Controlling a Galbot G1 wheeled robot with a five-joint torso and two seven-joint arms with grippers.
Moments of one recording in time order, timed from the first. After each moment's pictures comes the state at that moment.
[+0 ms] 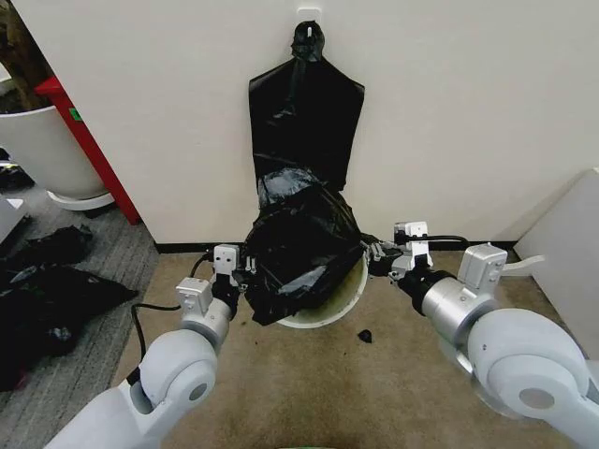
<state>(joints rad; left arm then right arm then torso) 1.10 -0.92 -0.10 -2.26 -0.72 0.32 -0.53 -0.87 0.60 0.07 2.50 1.36 -0.38 0.73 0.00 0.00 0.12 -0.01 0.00</state>
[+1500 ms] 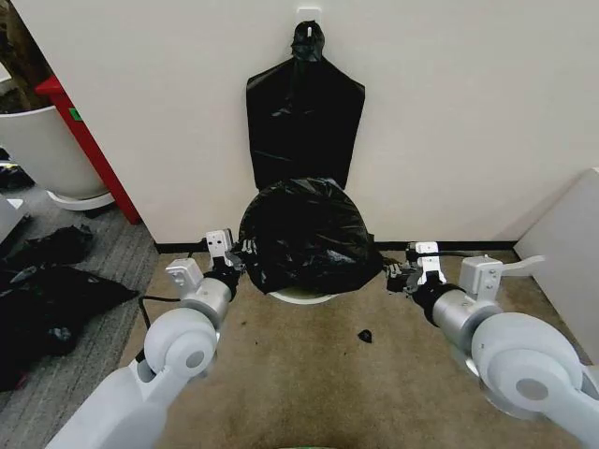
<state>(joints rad) 1.01 -0.98 -0.15 -2.19 -1.06 0.26 -0.54 -0.99 0.56 0.12 2.41 1.36 -0.41 0.70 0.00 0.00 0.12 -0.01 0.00</state>
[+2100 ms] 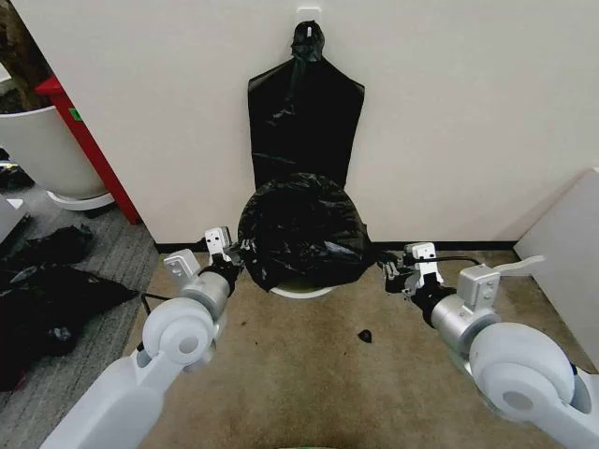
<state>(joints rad) 0.98 -0.98 -0.14 -2.14 -1.11 0.28 -0.58 -1.04 0.54 0.15 2.48 1.26 -0.40 0.79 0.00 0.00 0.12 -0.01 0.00</state>
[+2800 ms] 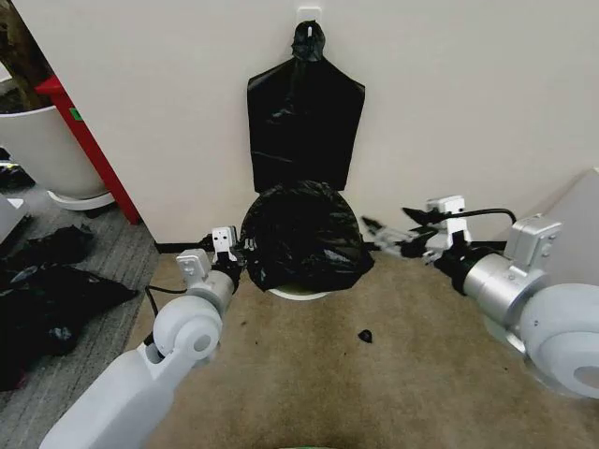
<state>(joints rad) 0.92 -0.97 -0.07 -2.10 -0.92 0.30 -0.55 -0.93 0.38 0.30 2.50 1.38 -0.46 0.40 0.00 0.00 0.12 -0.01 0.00</state>
